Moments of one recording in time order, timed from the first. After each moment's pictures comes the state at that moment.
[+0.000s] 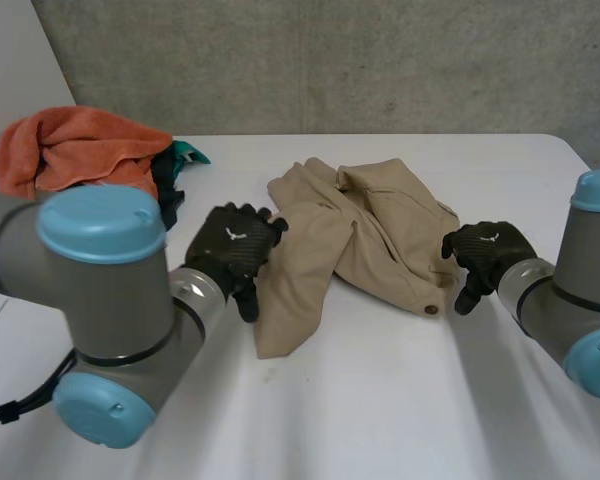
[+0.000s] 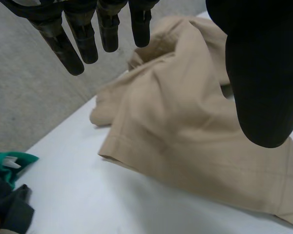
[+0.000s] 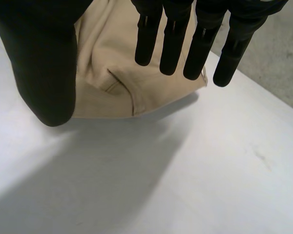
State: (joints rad) left arm 4.07 -2.02 -1.46 3.19 -1.64 3.46; right arm 1.87 -1.08 1.51 0.01 1.51 2.79; left_hand 0.20 0.20 0.21 0.20 0.05; right_hand 0.51 0.50 0.50 0.50 0.30
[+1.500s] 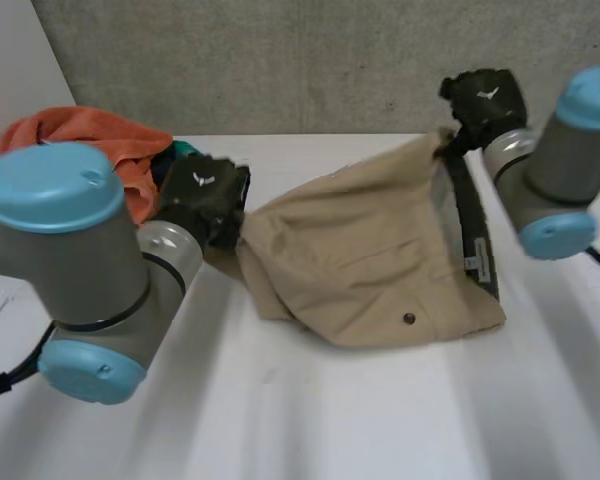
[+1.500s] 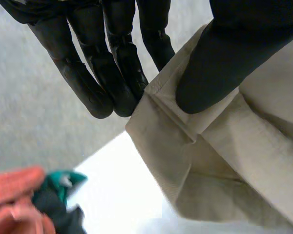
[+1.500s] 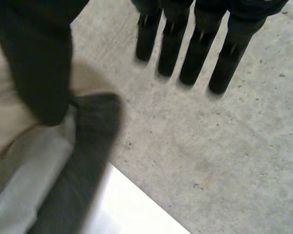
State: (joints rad) left arm 4.13 -1.98 -1.41 3.27 -1.68 3.41; right arm 1.88 -0.74 0.77 -0.13 1.50 2.81; left_hand 1.12 1.20 1.19 1.20 1.00; right_hand 0.37 0.43 0.48 0.49 0.23
